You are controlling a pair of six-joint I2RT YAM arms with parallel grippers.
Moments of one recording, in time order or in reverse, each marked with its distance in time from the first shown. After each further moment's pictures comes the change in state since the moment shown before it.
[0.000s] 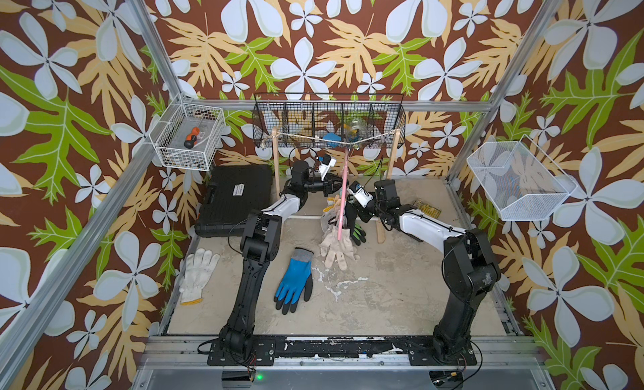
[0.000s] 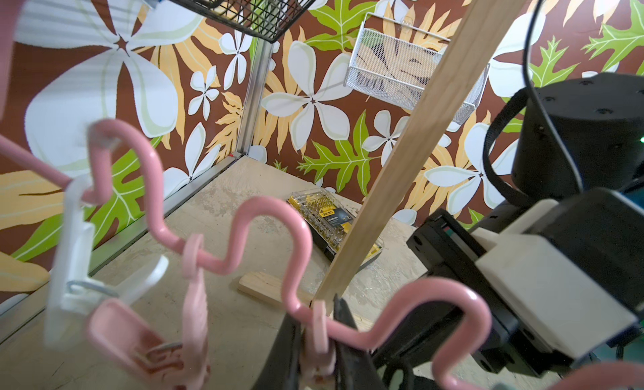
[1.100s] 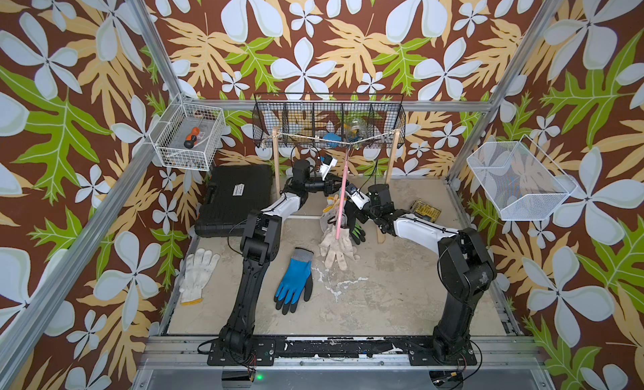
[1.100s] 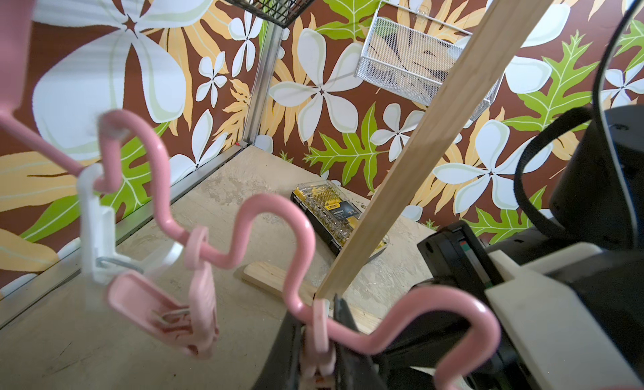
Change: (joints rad) left arm -0.008 -0.006 0.029 -0.121 -0.017 0.060; right arm 0.050 0.008 -0.056 0.127 0.206 -0.026
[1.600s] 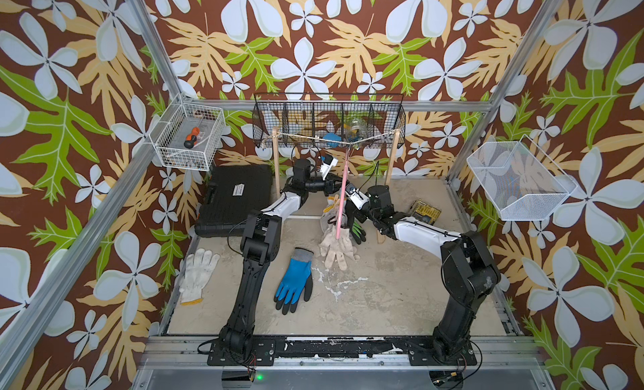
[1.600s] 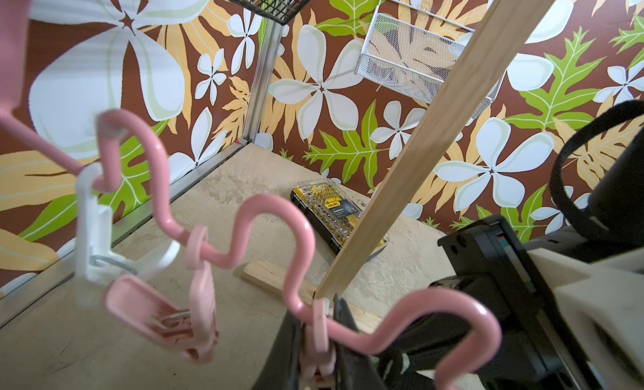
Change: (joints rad) left arm -0.001 0.000 0.010 -0.035 0.000 0.021; right arm 0.027 -0.031 -0.035 0.074 0.044 -0.009
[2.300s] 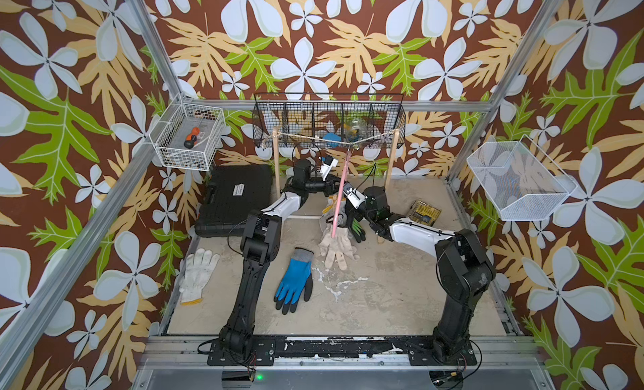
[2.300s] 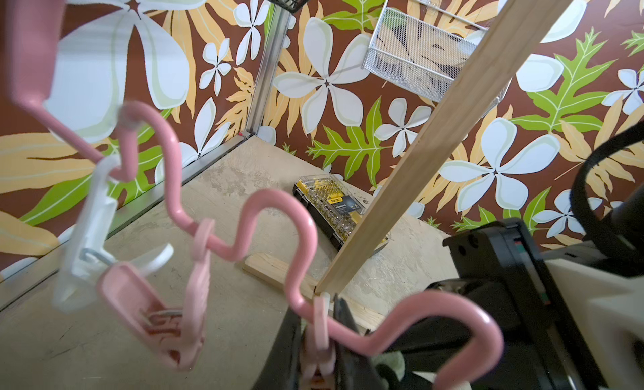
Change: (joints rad) left arm -0.002 0.000 0.000 -0.037 -0.011 0.005; right arm 0.023 0.035 0.000 0.096 0.086 -0.018
